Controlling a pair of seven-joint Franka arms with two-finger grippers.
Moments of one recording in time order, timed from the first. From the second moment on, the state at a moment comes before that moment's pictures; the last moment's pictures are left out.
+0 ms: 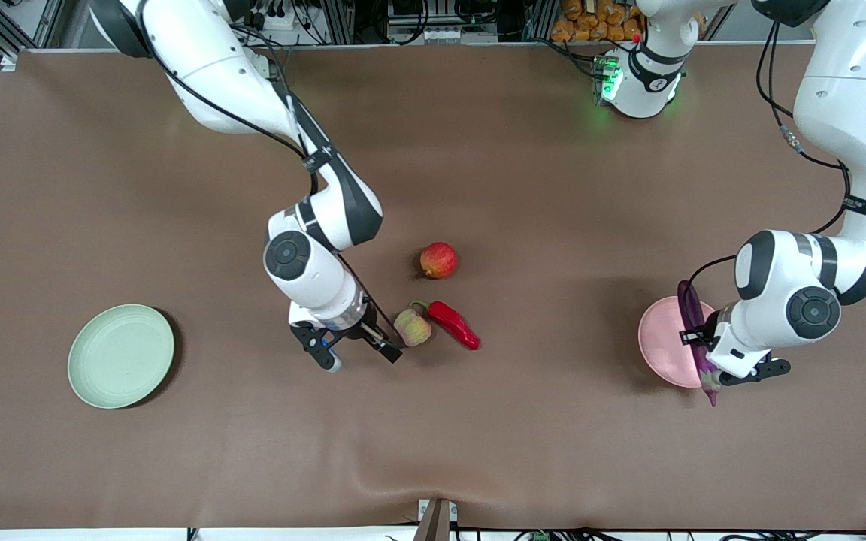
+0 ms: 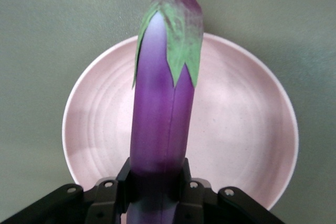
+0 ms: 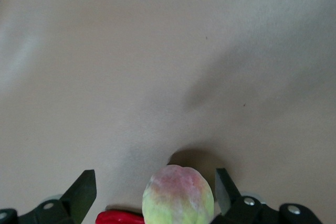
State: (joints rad) left arm 0.24 0.66 -0.29 -1.67 0.28 2.18 -0.38; right arm 0.56 0.78 -0.04 -1.43 0.26 2.46 1.17
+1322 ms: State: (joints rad) left arm 0.23 0.66 -0.30 -1.71 0.28 2.21 -0.38; right arm 0.65 0.89 -0.04 -1.35 0.23 2.43 1.26
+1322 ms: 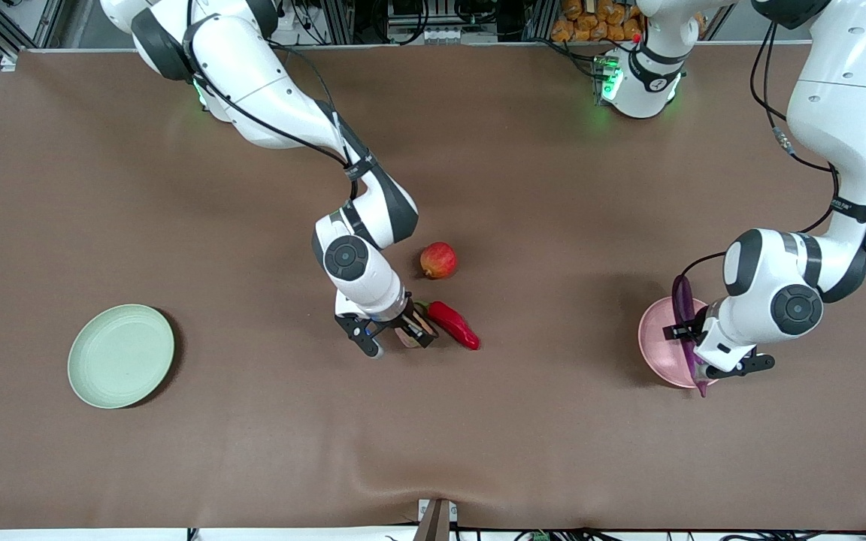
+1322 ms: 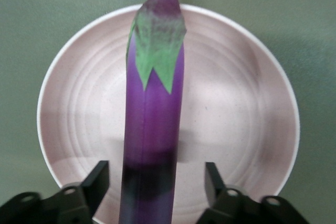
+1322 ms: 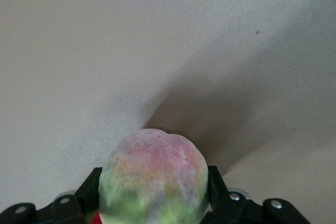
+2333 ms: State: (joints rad) left arm 0.18 0.56 -0.52 -1.59 0.28 2.02 -0.78; right arm 0.19 0.72 -0.08 -1.16 0.22 1.63 0.31
